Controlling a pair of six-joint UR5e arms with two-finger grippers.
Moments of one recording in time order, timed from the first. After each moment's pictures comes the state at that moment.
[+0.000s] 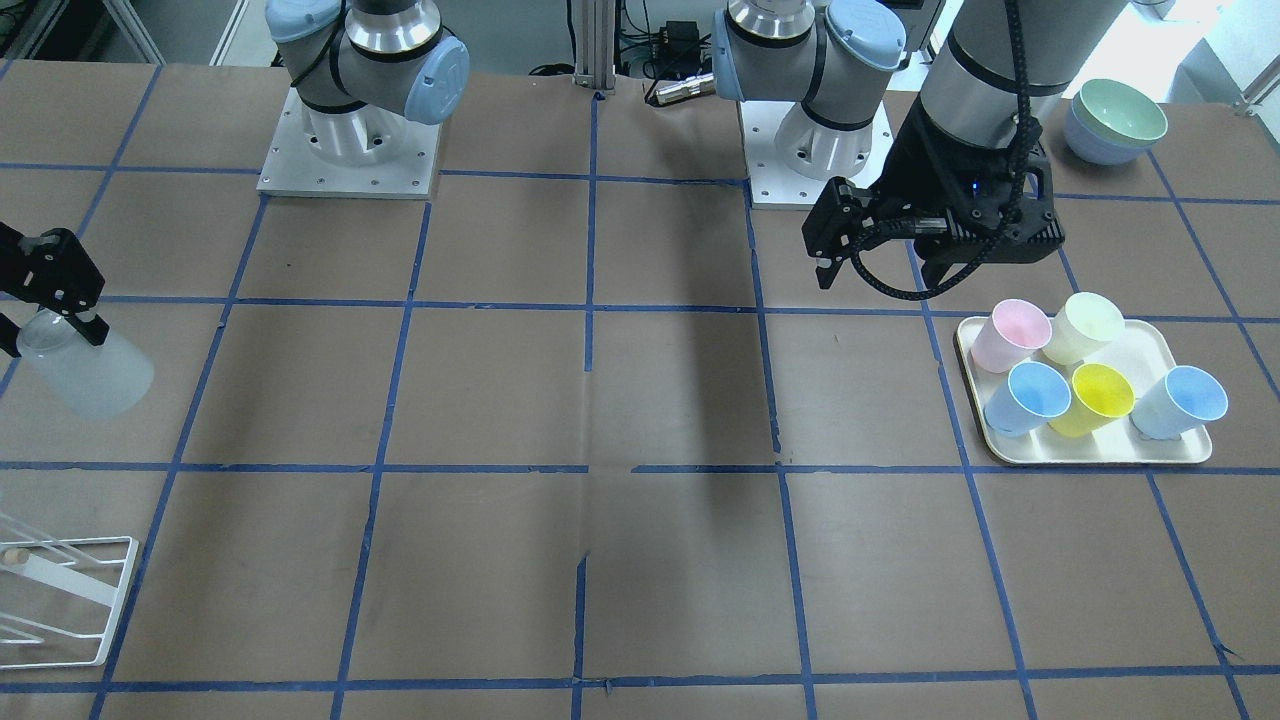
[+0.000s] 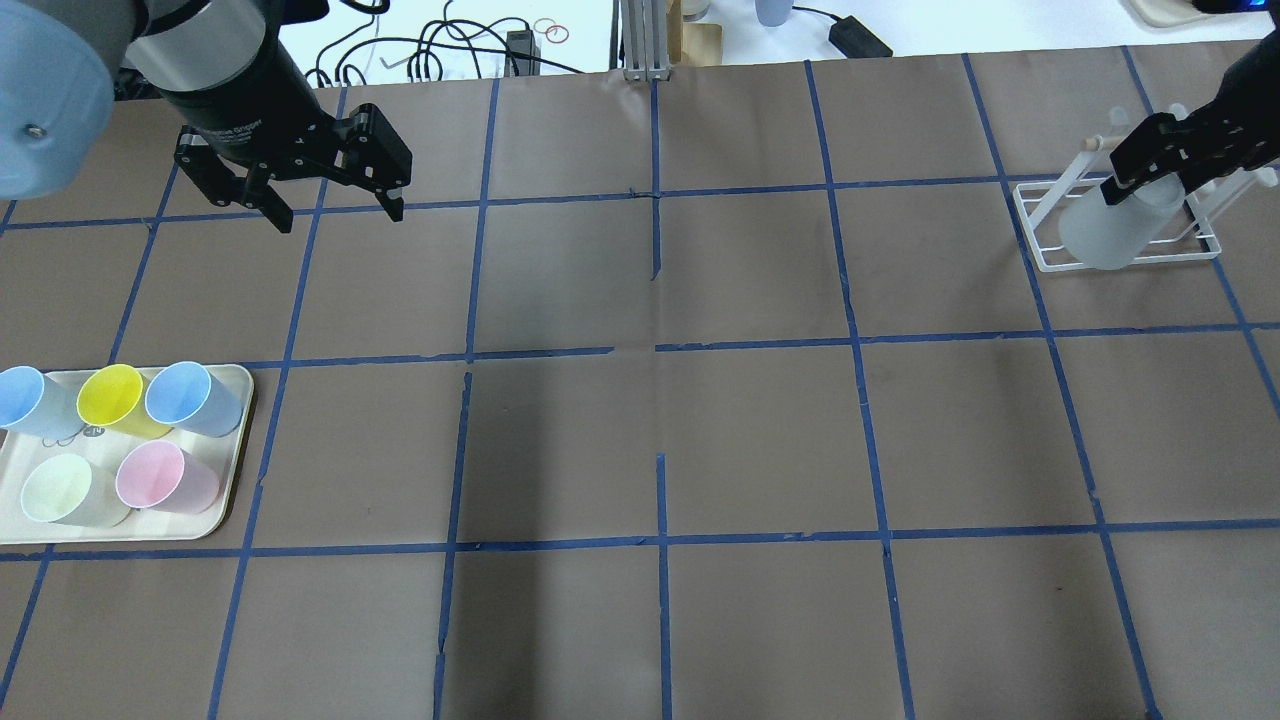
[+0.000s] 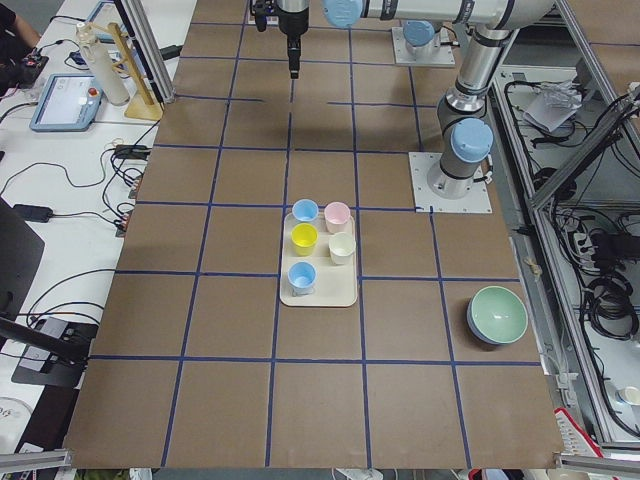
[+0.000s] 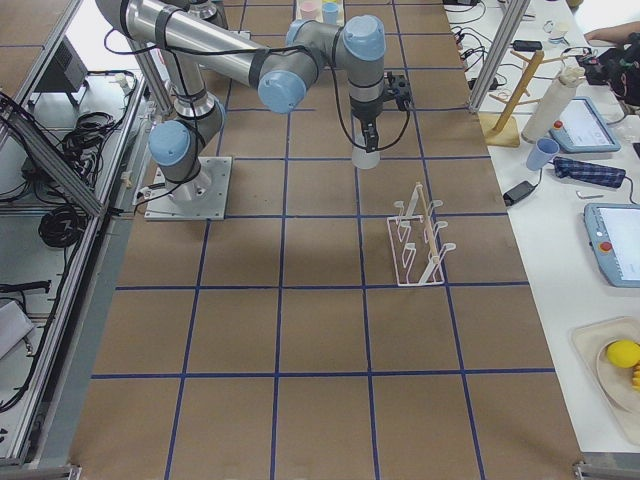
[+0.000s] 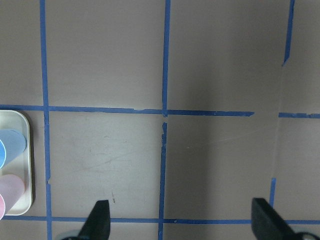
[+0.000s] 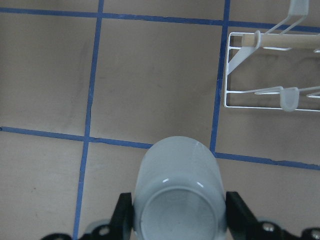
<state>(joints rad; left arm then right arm) -1.56 -1.61 -1.51 -1.57 1.55 -0.03 1.13 -1.53 1.66 -1.80 -1.42 -0.58</state>
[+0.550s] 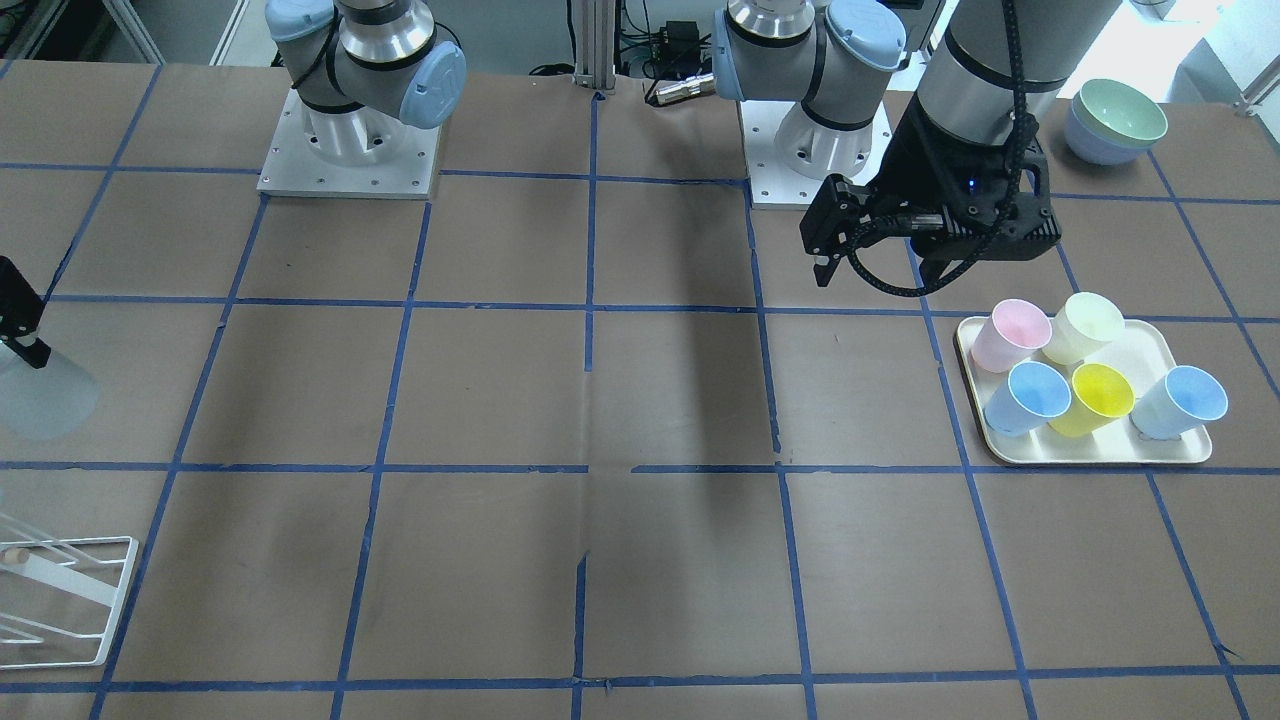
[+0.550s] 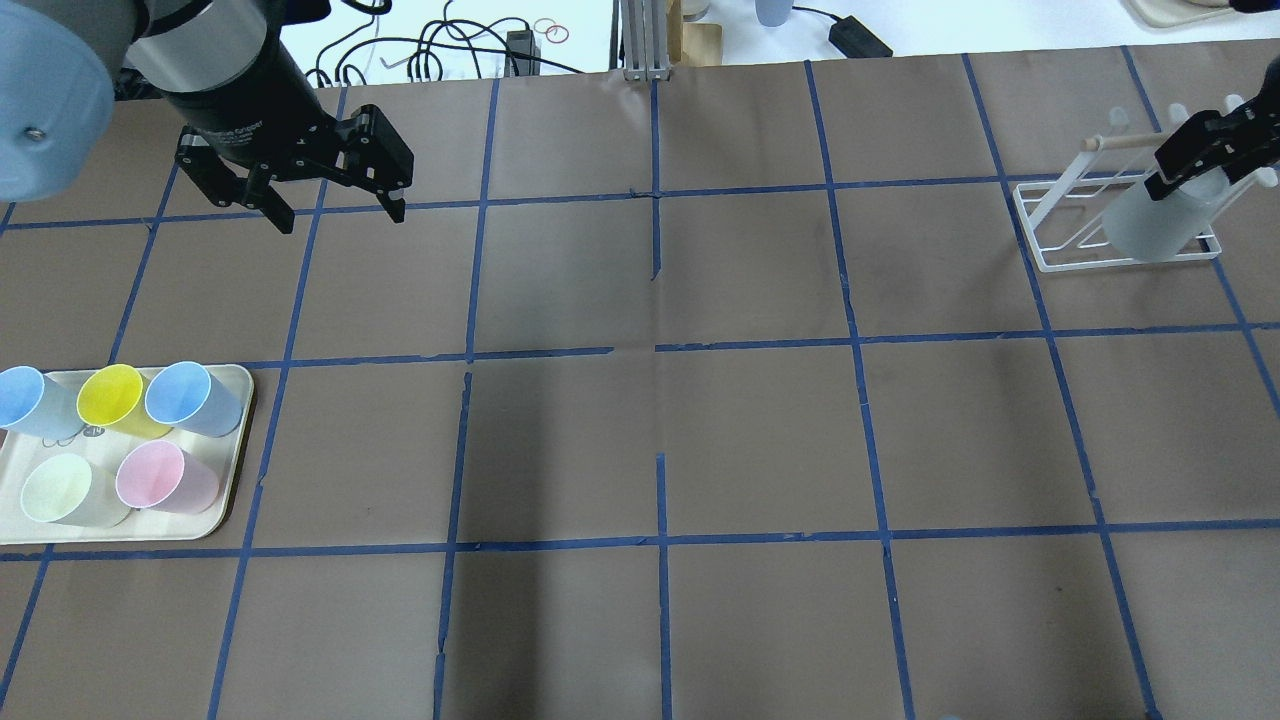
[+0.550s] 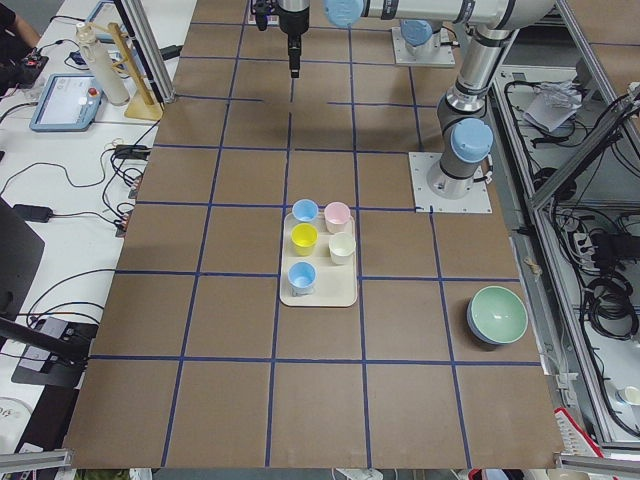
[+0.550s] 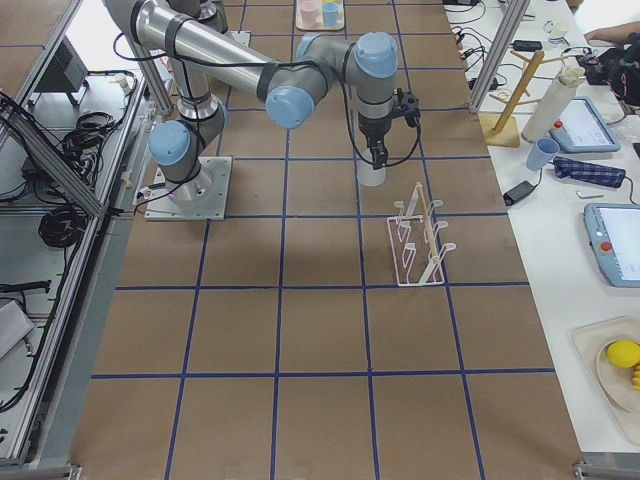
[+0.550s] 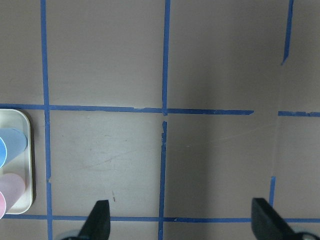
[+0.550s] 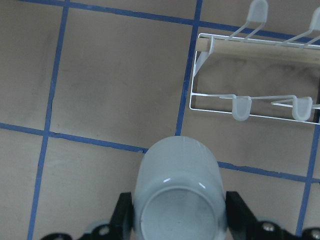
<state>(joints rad) -1.56 -1.61 -1.51 -1.57 1.54 -0.03 1.07 -1.45 1.60 -1.80 -1.44 -0.68</state>
